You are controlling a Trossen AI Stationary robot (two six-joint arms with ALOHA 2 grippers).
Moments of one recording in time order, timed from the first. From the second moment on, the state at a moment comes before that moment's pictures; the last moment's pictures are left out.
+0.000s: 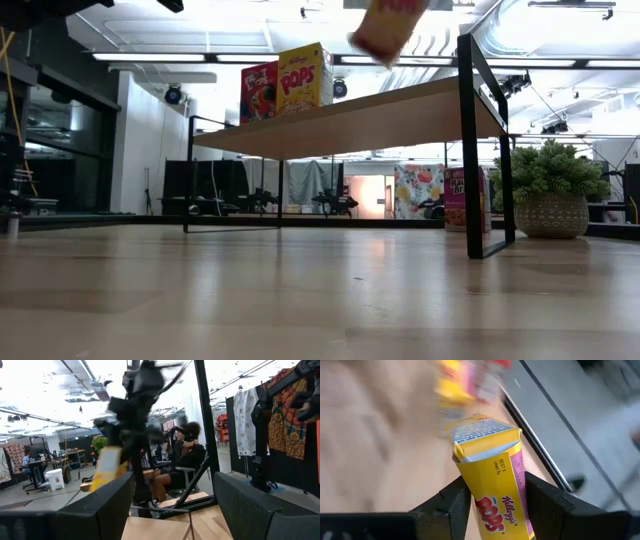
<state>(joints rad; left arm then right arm) 0.11 0.59 0.41 0.48 0.32 0.11 0.21 1.65 2.05 -1.52 0.64 0.52</state>
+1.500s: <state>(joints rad) 0.11 0.60 0.41 0.48 0.32 0.11 -0.15 1.76 1.93 -1.31 0.23 0.60</state>
